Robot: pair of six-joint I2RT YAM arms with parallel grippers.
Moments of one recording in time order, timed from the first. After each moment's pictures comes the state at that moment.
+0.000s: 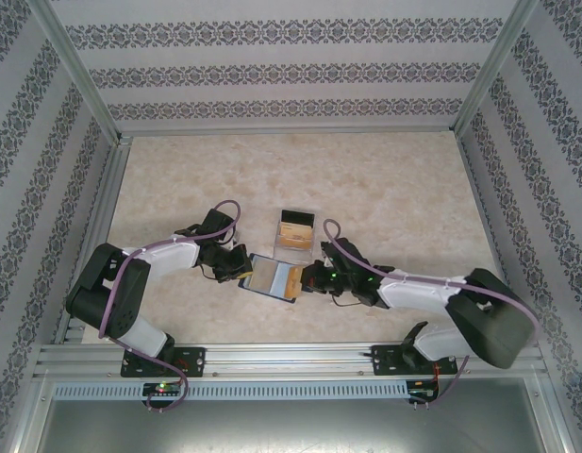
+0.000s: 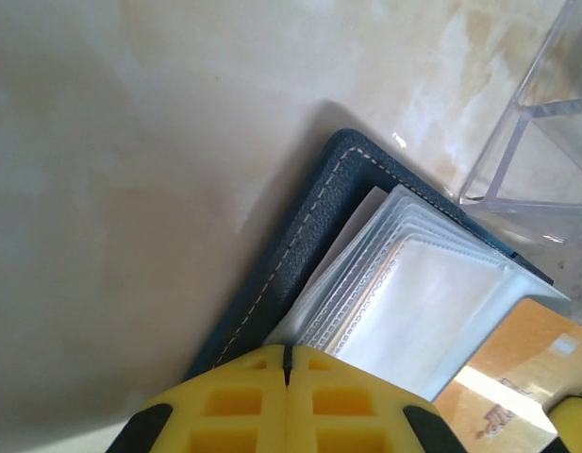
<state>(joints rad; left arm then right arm) -0.39 1.55 0.71 -0.37 0.47 -0.79 0.76 1.31 0.43 0.12 -0.30 1.08</state>
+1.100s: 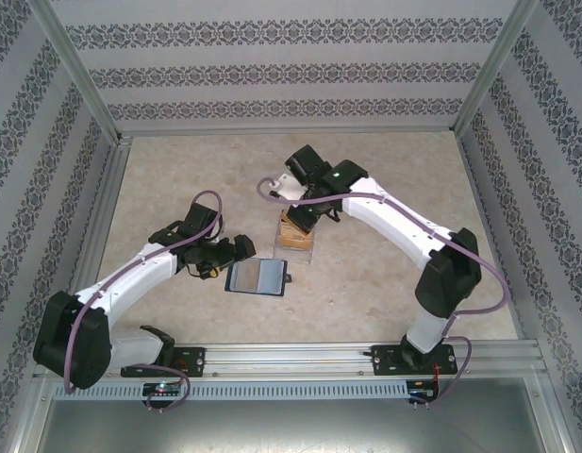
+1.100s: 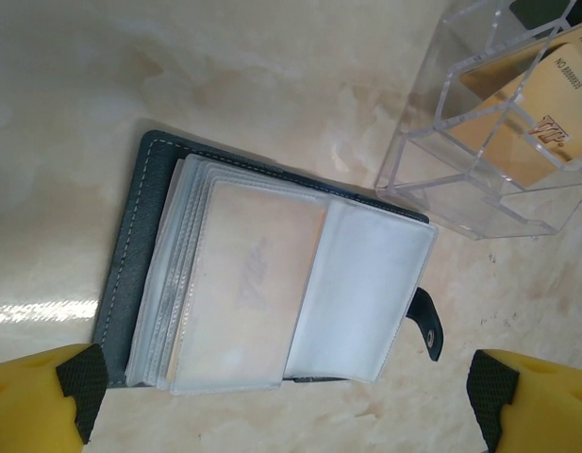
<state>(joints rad) -0.39 1.23 0.76 -0.62 0.30 -0.78 0.71 1.77 1.65 -1.05 -0.08 -0.30</state>
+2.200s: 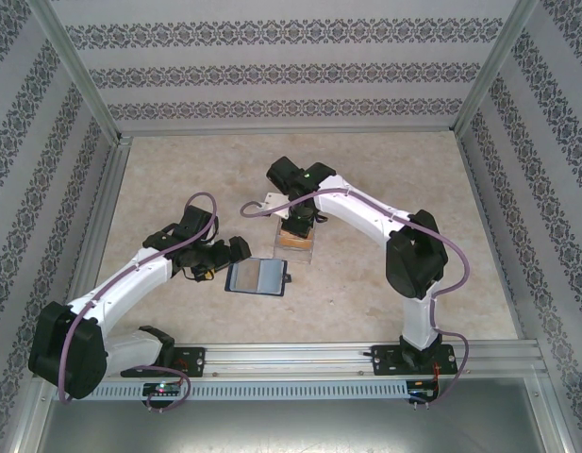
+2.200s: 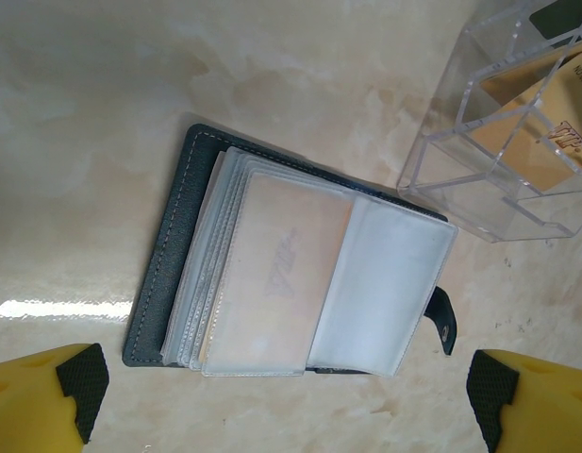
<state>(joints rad) -0.38 1.19 0.75 -0.66 0.27 -0.79 0.72 1.96 1.71 -1.10 0.01 -0.50</state>
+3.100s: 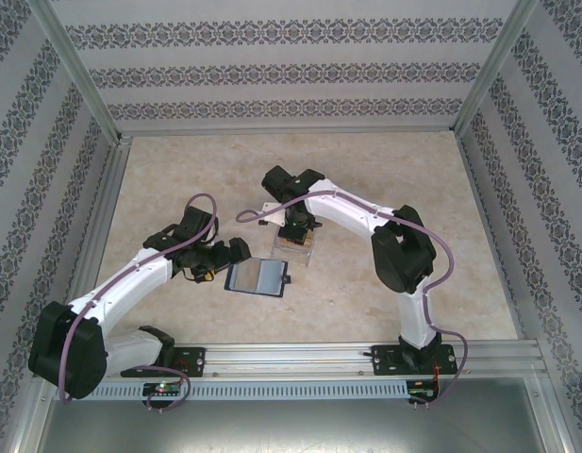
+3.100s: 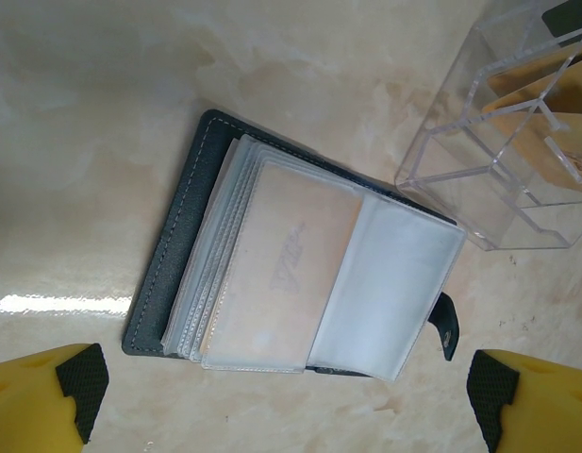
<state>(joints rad) -0.38 1.19 0.74 -0.66 0.27 -0.79 0.74 2.04 1.69 -1.08 0.00 -0.50</state>
